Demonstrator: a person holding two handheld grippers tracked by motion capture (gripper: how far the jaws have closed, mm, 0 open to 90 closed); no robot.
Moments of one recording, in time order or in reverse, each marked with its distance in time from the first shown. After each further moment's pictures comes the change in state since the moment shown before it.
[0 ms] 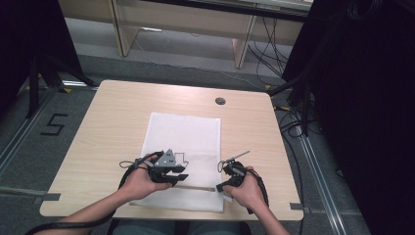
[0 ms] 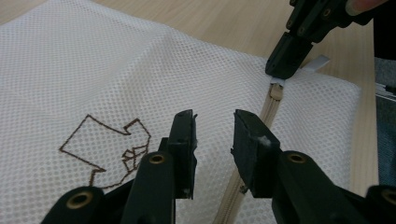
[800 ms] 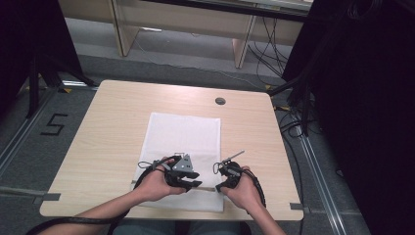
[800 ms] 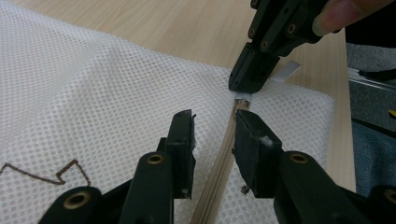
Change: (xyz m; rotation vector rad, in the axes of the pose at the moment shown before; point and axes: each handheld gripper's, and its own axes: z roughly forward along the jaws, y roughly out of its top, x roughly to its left) left arm -0.020 0.017 0.033 0.044 -0.077 0.054; right arm 0.010 0.003 0.002 0.028 -0.078 -0.038
